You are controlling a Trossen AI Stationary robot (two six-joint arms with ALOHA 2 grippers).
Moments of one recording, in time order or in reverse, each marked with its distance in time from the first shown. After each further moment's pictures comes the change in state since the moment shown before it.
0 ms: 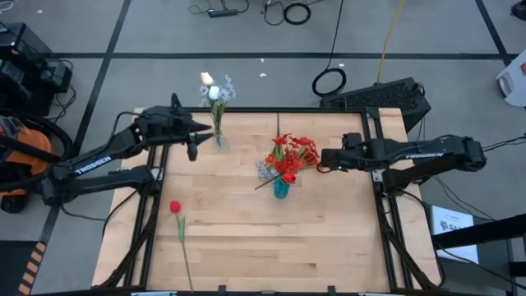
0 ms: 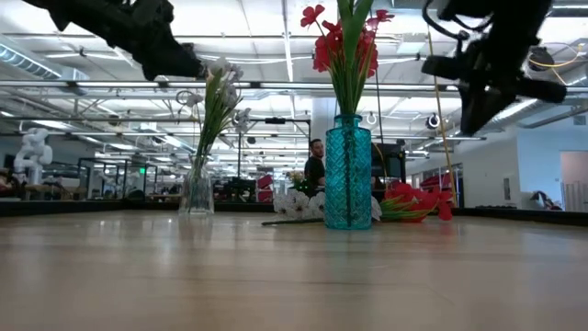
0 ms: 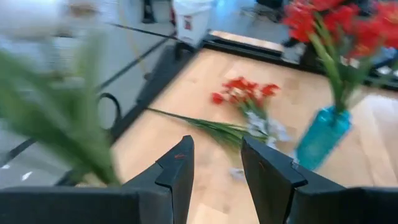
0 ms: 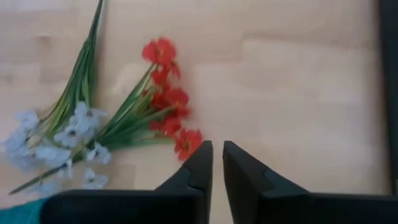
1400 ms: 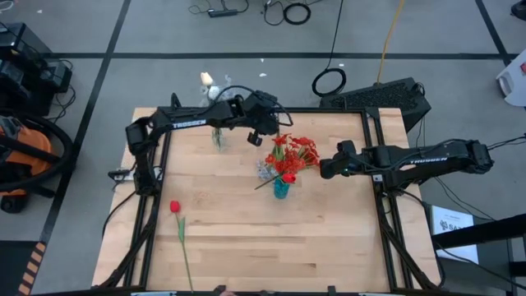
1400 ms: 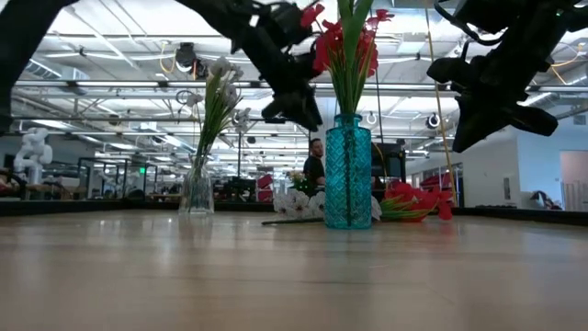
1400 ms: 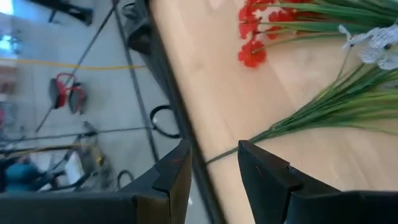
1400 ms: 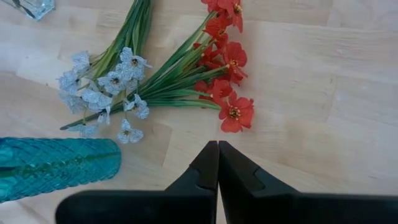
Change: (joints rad) left arm -0.185 1.147 0.900 -0.139 -0.305 1.004; right arm 0.000 -0.132 -0.229 0.356 -0.144 -0.214
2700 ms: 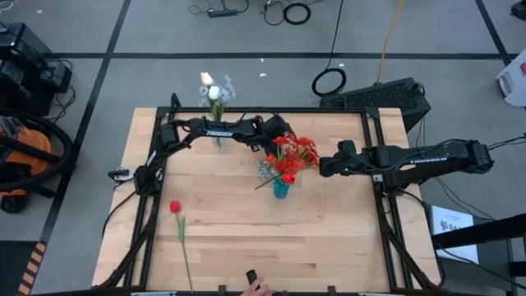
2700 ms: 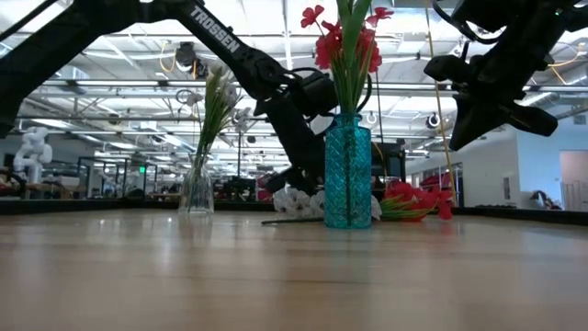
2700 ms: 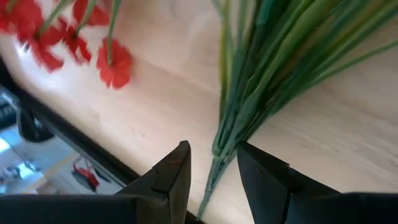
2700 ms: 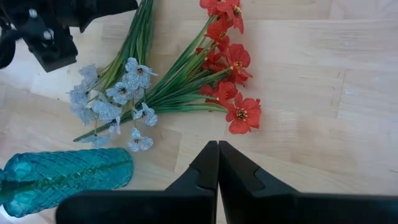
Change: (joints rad) left arm -0.036 0.314 -0.001 0.128 -0.081 0.676; right arm 0.000 0.001 0.000 0.021 0.005 0.076
